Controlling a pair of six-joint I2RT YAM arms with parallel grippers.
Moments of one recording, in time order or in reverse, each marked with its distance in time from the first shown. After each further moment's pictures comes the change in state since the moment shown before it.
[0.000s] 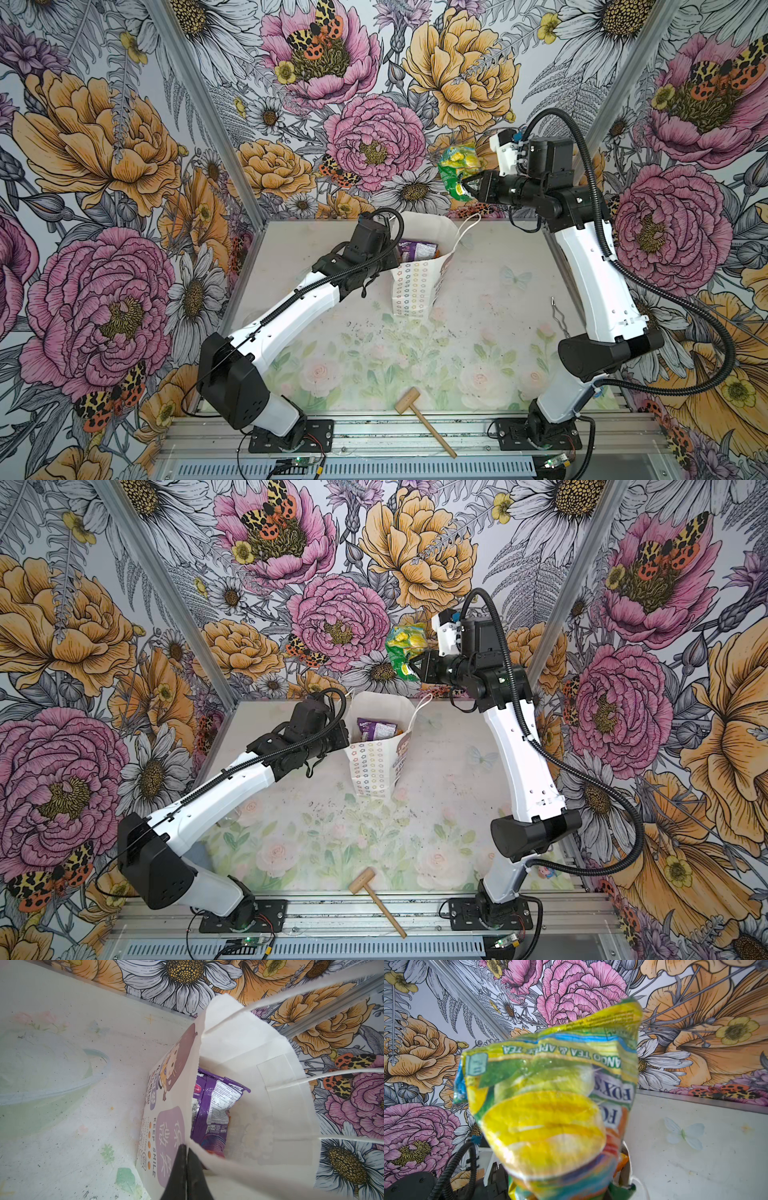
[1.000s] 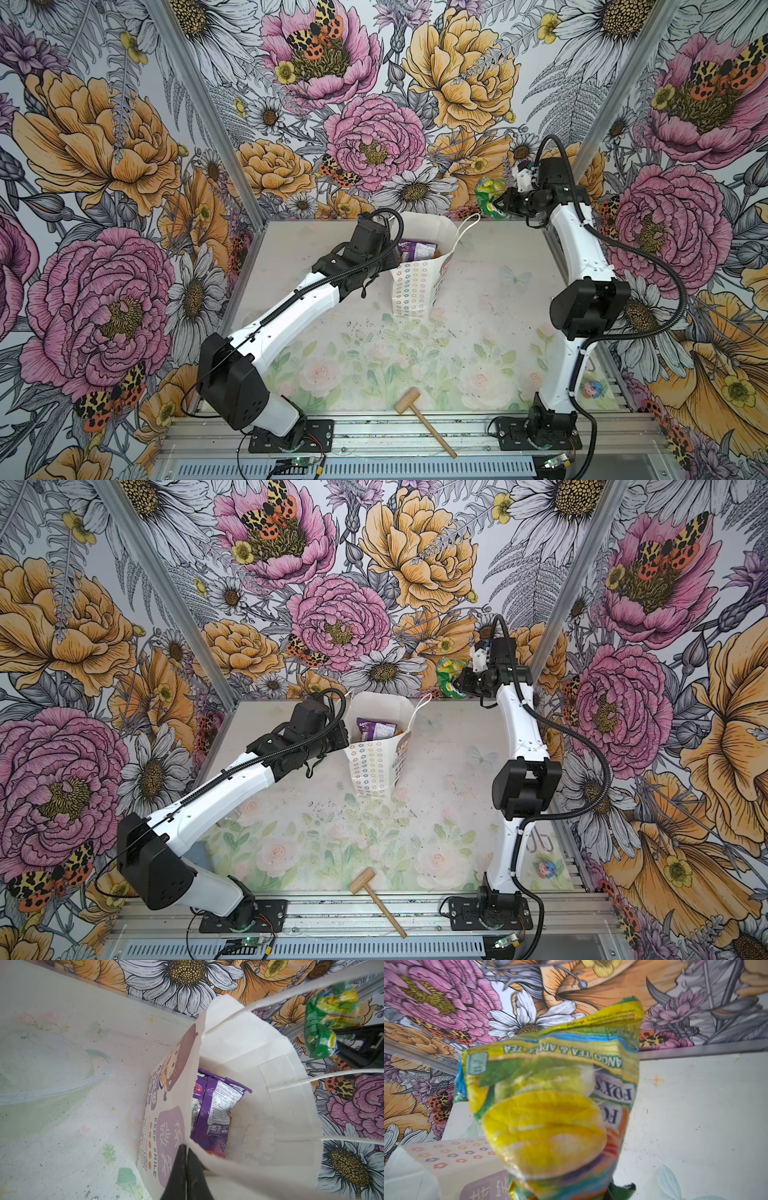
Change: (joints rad) left arm 0.000 -0.003 -0.005 0.002 -0.008 0.000; right arm -0.323 0.328 0.013 0.006 -0.062 -0.177
